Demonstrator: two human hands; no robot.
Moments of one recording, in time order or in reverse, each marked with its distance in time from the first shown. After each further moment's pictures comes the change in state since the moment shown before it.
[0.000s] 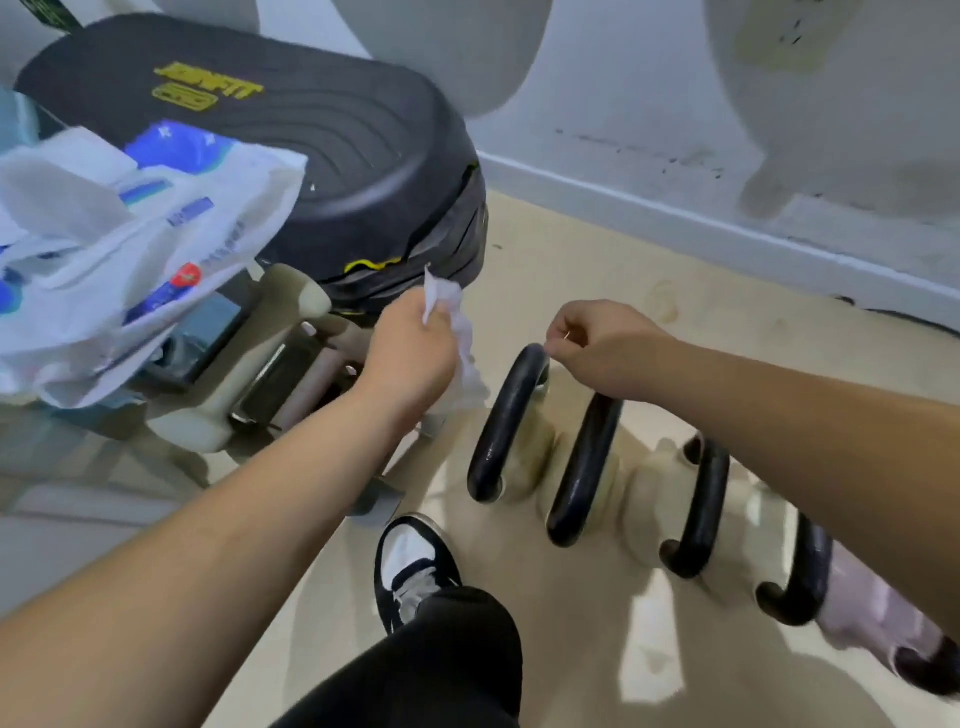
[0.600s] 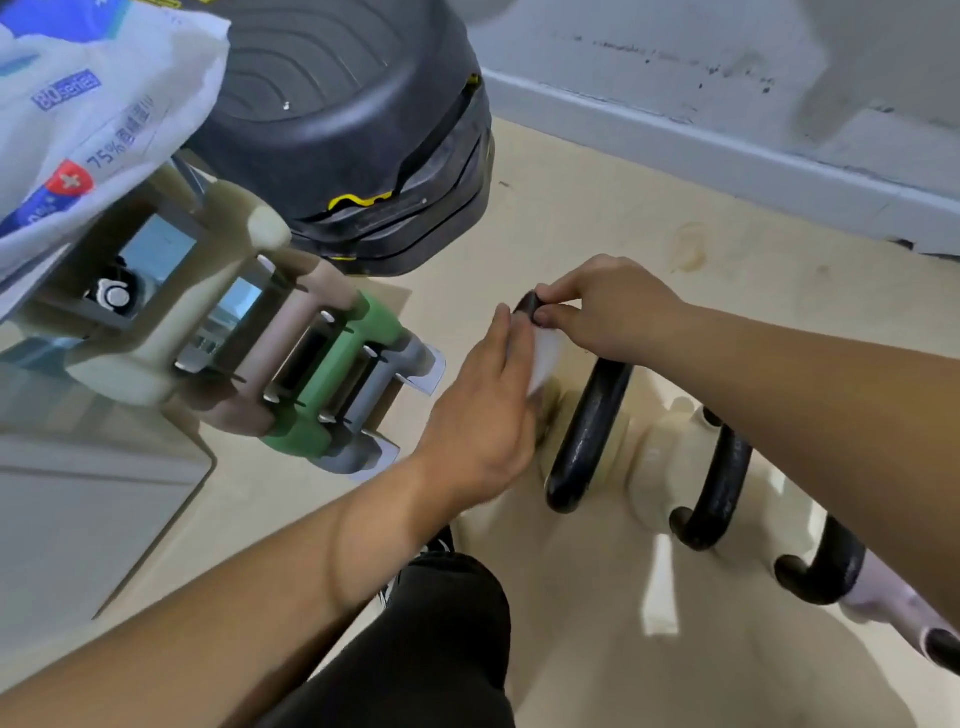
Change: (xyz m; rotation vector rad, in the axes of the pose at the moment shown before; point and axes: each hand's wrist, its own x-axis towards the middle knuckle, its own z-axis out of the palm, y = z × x) left_hand -0.064 -0.065 0.077 0.513 -0.292 0.449; right_hand 0.015 0.017 0.026 -0.084 0.008 -0.088
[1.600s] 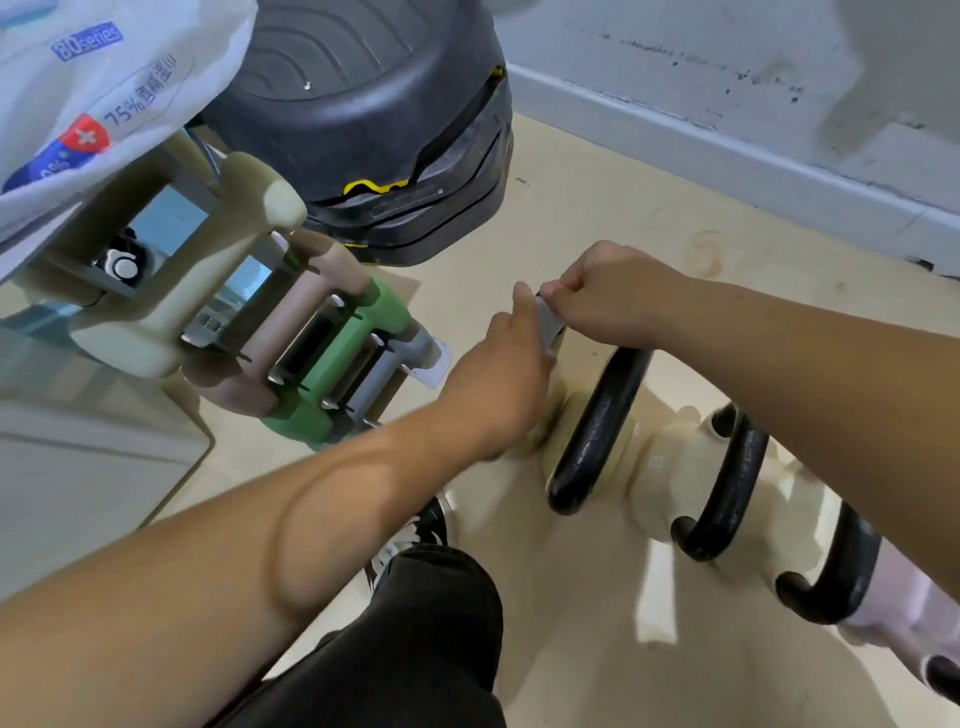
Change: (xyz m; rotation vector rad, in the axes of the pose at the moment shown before) left_hand 0.041 0.008 -0.009 -0.078 -0.097 -0.247; right_hand 0.015 -0.012 -0.008 -0.056 -0.095 0.040
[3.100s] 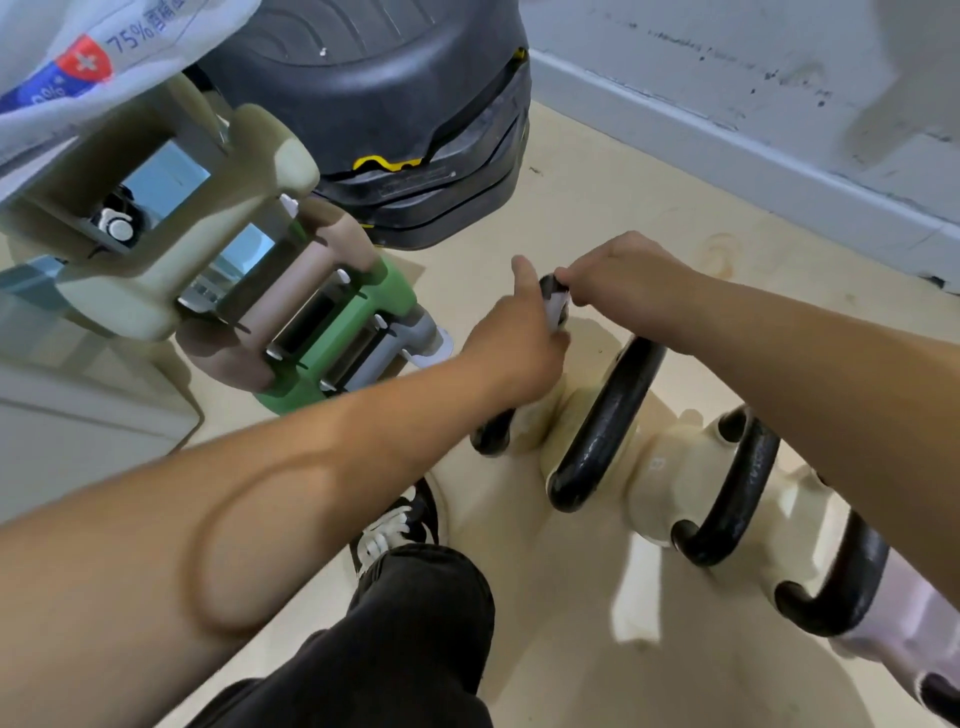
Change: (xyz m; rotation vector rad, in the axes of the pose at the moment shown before) left_hand 0.017 0.007 -0.006 -0.175 0.005 -0.153; right_hand -0.008 -0.013 -0.004 0.231 -0.033 0.102
